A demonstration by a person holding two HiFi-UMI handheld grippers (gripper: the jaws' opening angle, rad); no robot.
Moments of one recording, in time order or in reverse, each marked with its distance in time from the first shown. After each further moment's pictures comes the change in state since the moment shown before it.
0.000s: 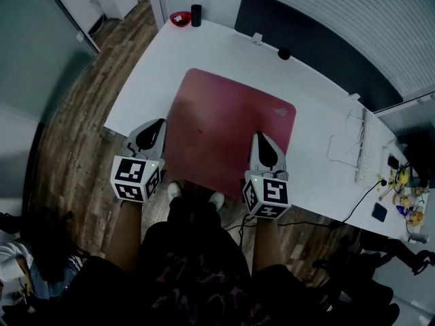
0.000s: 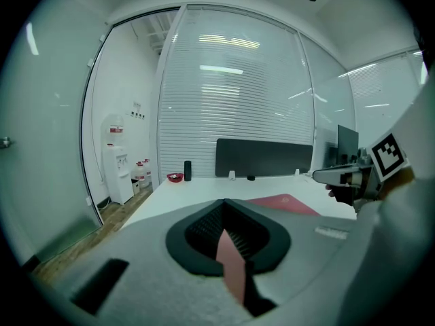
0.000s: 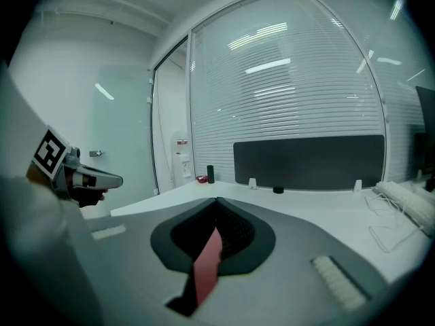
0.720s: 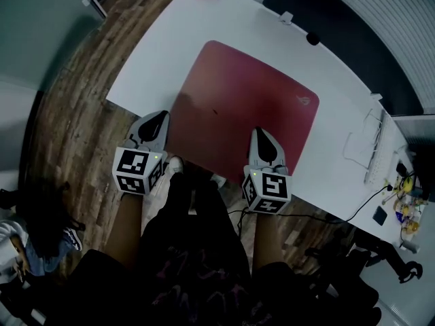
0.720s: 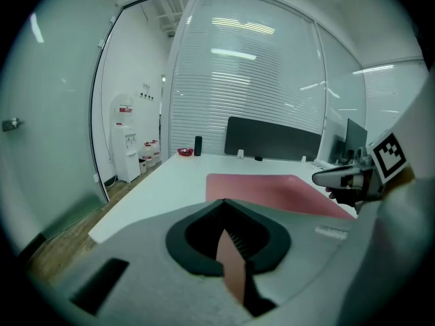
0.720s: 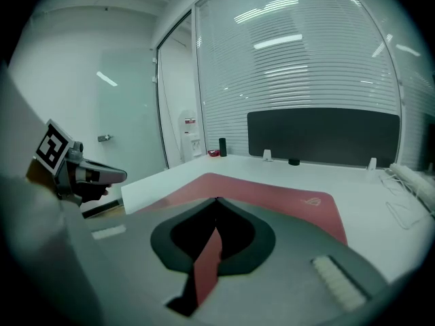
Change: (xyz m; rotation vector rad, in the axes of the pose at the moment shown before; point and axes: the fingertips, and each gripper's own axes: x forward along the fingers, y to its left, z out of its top) left arm -0.002 0.034 -0.076 -0.081 0.120 0.037; right arm 0.031 0.043 -0.074 -0.013 0.184 0.070
